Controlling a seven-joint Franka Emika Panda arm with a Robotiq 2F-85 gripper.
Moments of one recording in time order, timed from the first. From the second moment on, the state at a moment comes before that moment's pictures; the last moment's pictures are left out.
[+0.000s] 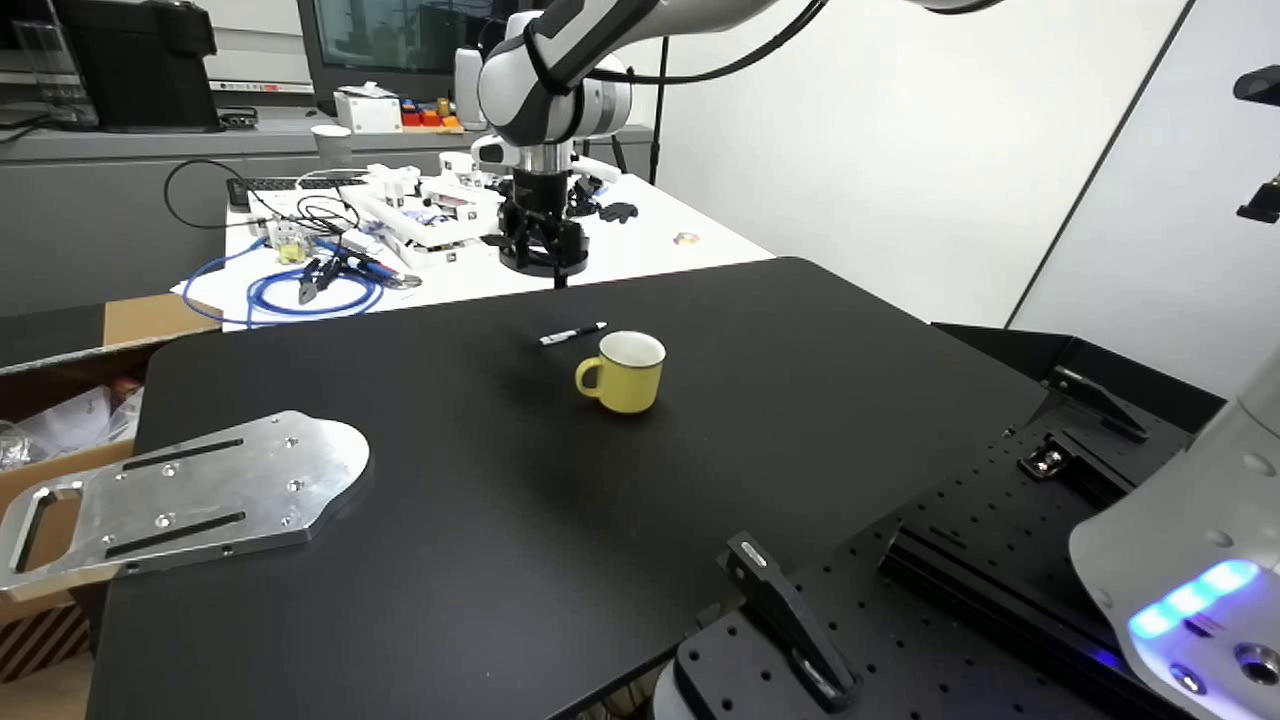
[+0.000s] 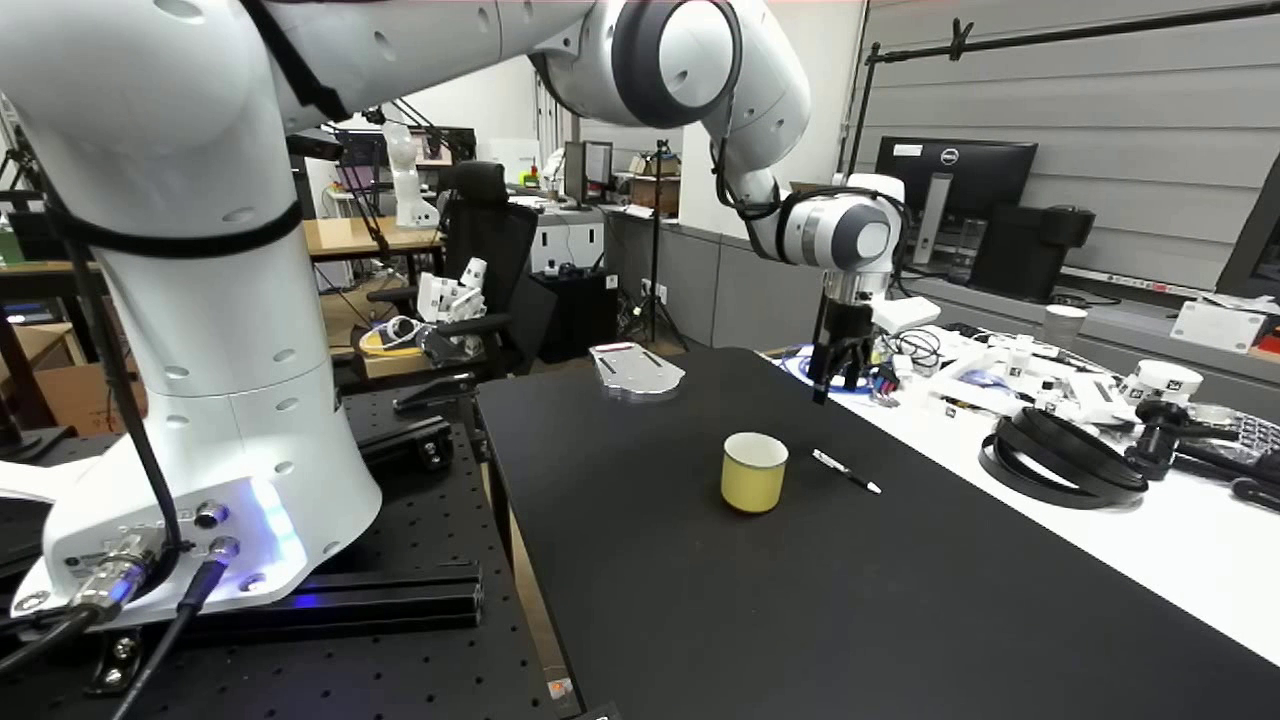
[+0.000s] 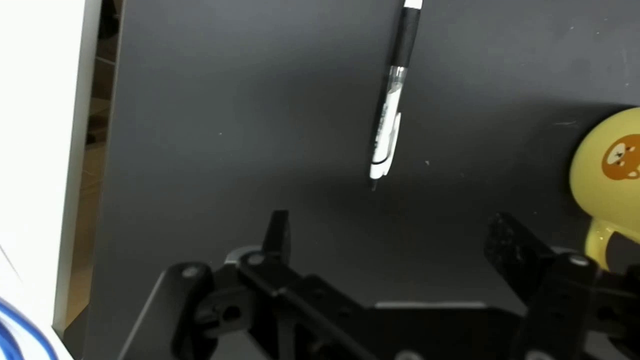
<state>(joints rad) 0.11 1.21 0.08 -1.03 -0.12 2.23 -1.60</state>
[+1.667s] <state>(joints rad) 0.06 1.34 0.09 -0.97 -0.12 2.27 -1.60</state>
